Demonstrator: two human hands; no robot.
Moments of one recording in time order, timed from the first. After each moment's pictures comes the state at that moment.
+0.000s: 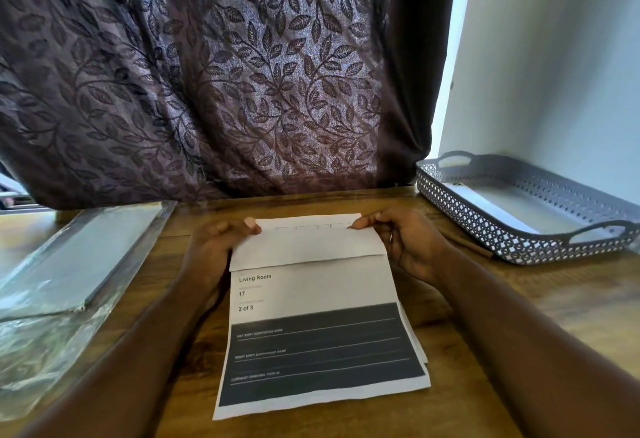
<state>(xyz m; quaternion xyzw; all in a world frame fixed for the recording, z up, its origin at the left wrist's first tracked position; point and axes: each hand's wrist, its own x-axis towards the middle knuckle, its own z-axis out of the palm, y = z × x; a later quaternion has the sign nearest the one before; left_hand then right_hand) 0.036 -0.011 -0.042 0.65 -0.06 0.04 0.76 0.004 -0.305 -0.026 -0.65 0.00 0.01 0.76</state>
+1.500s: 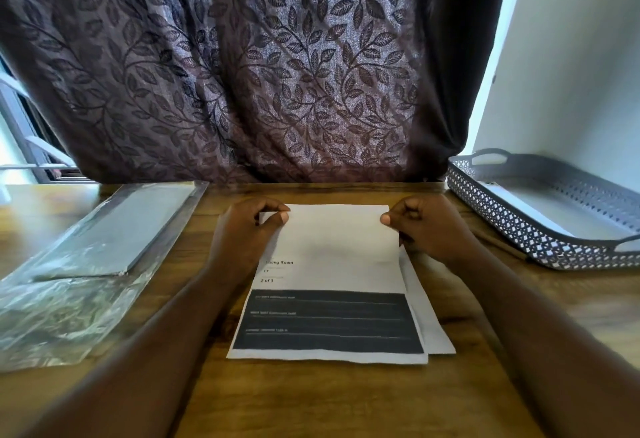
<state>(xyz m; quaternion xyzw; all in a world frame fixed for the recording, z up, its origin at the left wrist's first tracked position) 0.031 -0.003 -0.040 0.85 -0.15 0.25 0.43 -0.002 -0.296 -0.017 -0.90 -0.08 -0.17 0.39</state>
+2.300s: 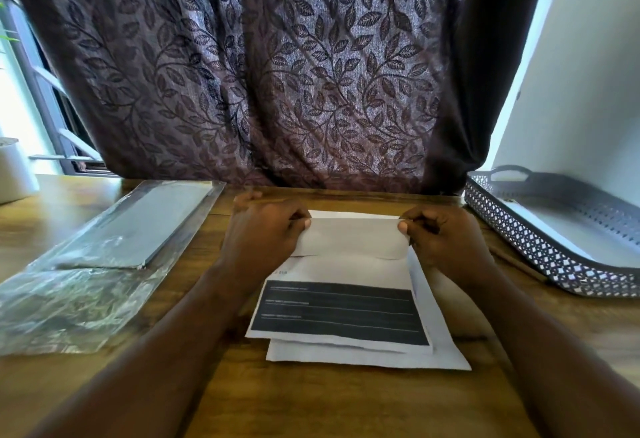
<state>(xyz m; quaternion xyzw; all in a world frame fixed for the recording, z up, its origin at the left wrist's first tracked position) 0.021 -0.004 -0.025 0.89 -0.22 0.36 0.19 0.000 -0.294 -0.023 -0.90 -0.14 -0.29 0.29</state>
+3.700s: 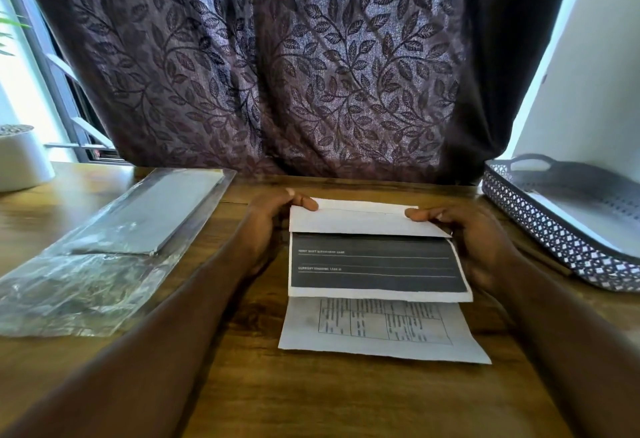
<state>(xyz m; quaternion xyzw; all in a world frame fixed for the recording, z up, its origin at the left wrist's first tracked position) 0.033 0.001 -0.040 0.63 -0.12 0.00 0.77 -0.001 -0.292 -0.023 -0.62 0.02 0.00 0.78</state>
